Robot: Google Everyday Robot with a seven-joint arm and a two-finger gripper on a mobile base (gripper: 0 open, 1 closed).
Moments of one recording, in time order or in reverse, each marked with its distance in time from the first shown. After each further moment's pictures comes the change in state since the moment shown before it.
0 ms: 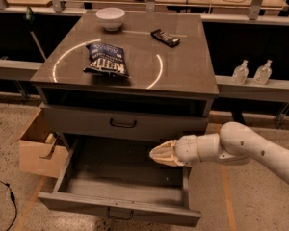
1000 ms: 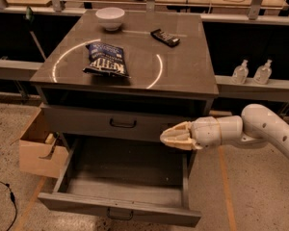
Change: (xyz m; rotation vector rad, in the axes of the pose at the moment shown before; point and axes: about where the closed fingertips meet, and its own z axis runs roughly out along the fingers) arm -0.079 -0.008 -0.074 -0.091 -0.239 -0.062
